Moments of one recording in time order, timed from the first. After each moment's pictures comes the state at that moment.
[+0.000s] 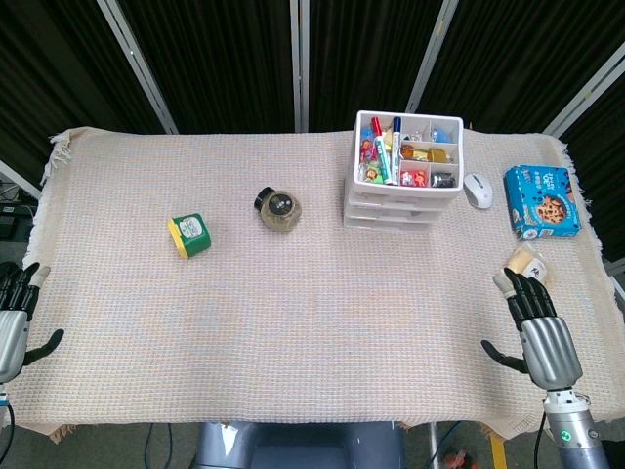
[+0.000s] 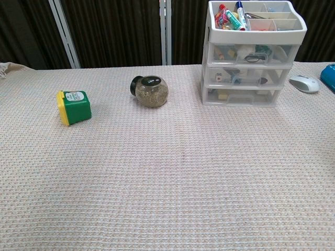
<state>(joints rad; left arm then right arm) -0.09 -1.14 -0.05 -1.62 1.45 1.49 0.13 0.13 -1.24 0.05 -1.55 -1.63 1.54 0.10</state>
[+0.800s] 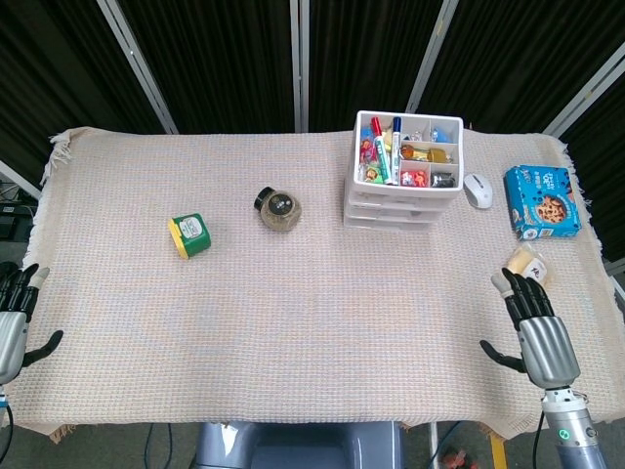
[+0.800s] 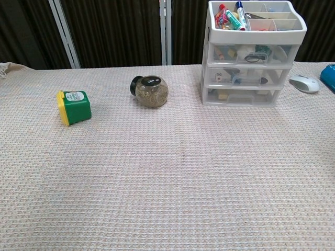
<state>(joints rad) -0.08 -1.14 -0.05 -1.62 1.46 1.49 0.13 0.13 -1.25 0.05 -1.55 -1.62 1.53 0.09</state>
